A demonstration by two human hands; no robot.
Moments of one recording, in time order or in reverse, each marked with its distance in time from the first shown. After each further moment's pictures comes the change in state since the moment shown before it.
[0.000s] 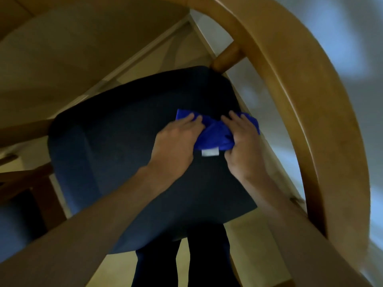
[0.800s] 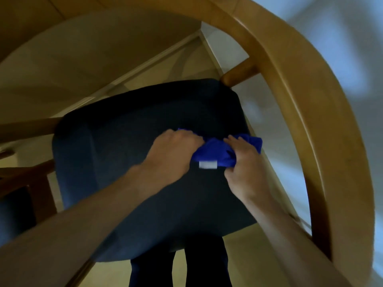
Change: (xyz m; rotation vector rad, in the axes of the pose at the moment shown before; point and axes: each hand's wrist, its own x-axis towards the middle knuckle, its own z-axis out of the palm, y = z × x) left_hand -0.009 -0.017 -0.020 0.045 -0.119 0.073; right_hand -0.021 -0.022 -0.004 0.047 -0.013 0.033
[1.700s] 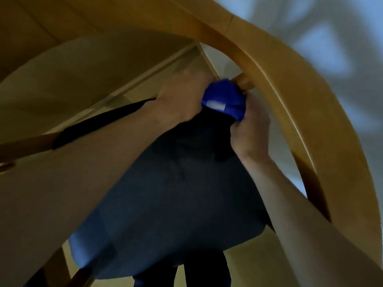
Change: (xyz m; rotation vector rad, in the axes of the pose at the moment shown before) left_hand 0.117 -0.019 -0.069 0.001 0.080 -0.106; right_hand 0.095 -0.014 -0.020 0.146 0.365 -0.048
